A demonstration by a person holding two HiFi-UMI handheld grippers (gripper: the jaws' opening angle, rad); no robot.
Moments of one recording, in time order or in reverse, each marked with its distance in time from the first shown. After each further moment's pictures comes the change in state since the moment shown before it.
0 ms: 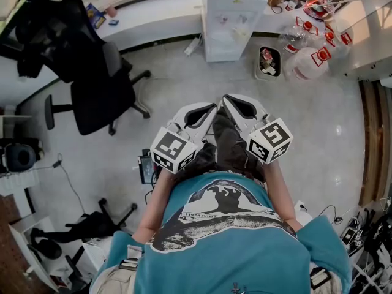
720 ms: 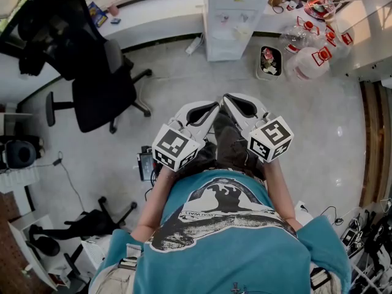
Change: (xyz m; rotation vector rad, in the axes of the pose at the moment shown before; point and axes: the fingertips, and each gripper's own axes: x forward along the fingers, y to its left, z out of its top) left arm 0.000 -0.013 -0.002 0.027 0.014 -0.011; right arm -0.008 0.006 -0.006 -0.007 0.011 0.019
